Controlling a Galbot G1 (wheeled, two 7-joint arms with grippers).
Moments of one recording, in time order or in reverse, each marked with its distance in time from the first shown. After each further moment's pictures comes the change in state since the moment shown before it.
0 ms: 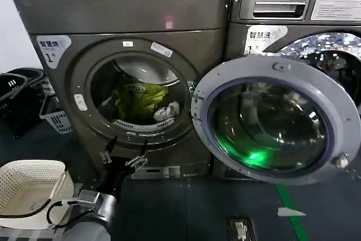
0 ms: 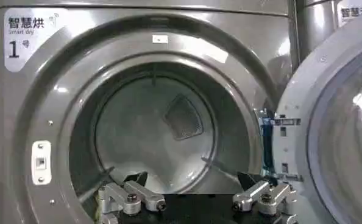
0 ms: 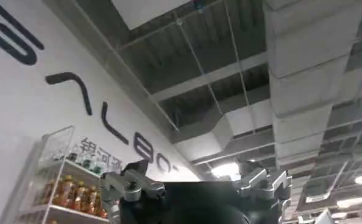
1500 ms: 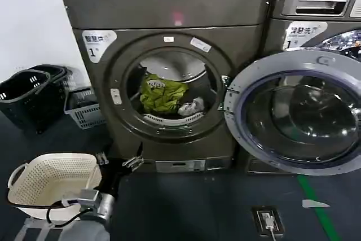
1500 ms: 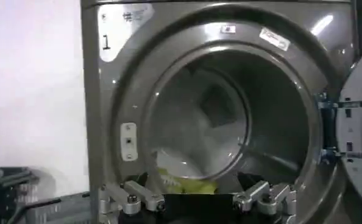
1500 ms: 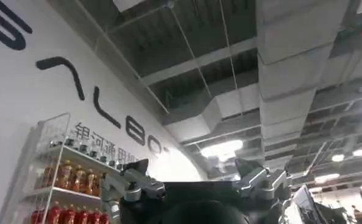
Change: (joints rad) left arm -0.011 -0.002 -0.016 0.029 0.001 0.020 -0.026; right arm 0.024 -0.019 -0.026 -0.036 -0.034 -0.077 0.052
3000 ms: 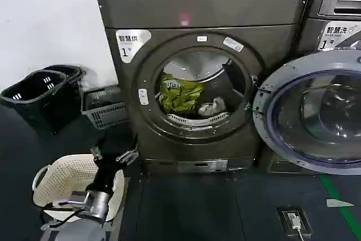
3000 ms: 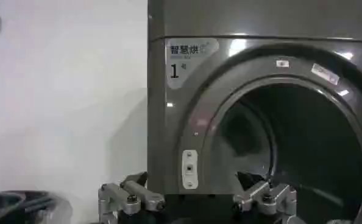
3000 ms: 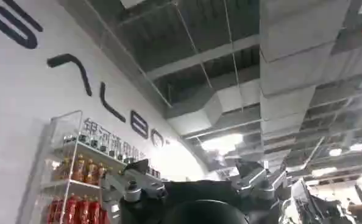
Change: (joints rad) left arm -0.004 0.019 -0.032 0.019 -0.072 -0.143 0.005; right arm 0.004 0.006 -0.011 0.010 -0.015 -0.043 0.009
